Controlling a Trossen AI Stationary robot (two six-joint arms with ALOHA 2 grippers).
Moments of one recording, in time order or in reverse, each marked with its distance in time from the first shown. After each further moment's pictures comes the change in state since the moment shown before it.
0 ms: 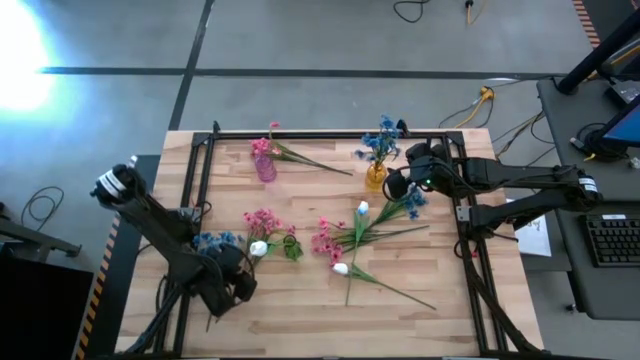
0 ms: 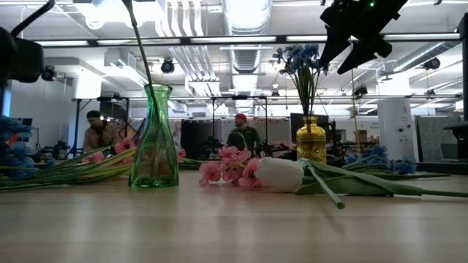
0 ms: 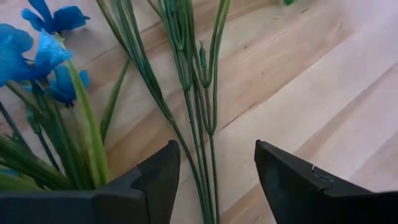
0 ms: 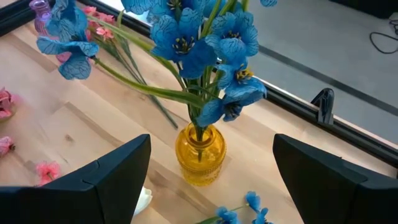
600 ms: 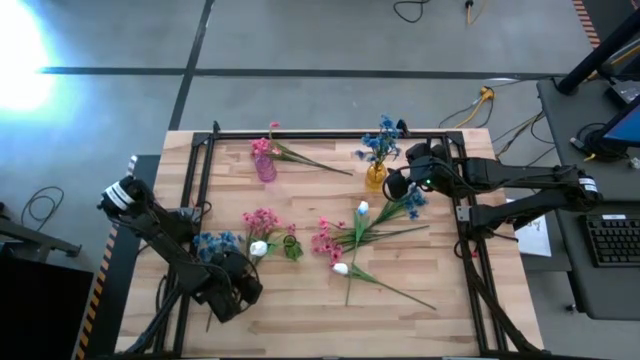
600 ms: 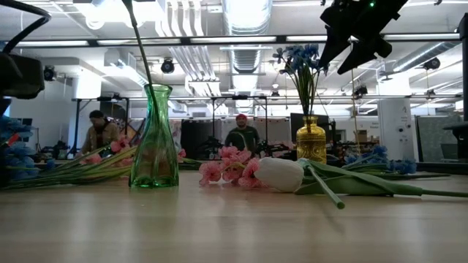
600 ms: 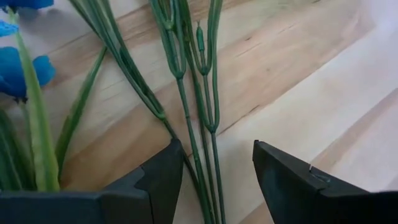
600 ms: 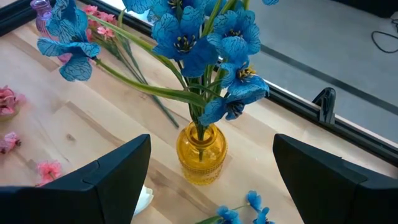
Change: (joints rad) left arm -0.001 0.151 0.005 0.096 -0.024 -0.050; right arm 0.000 0.000 0.000 0.000 -0.005 0.002
